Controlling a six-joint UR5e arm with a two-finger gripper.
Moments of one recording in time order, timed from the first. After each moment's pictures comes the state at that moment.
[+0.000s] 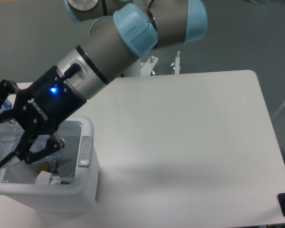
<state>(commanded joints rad) 2.26 -1.99 -1.15 -0.85 0.47 0.44</state>
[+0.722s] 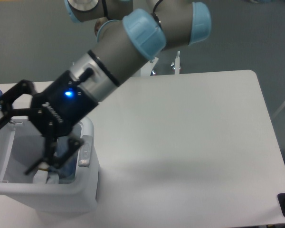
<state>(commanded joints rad) 2.37 -1.93 -1.27 -0.83 0.47 0.44</state>
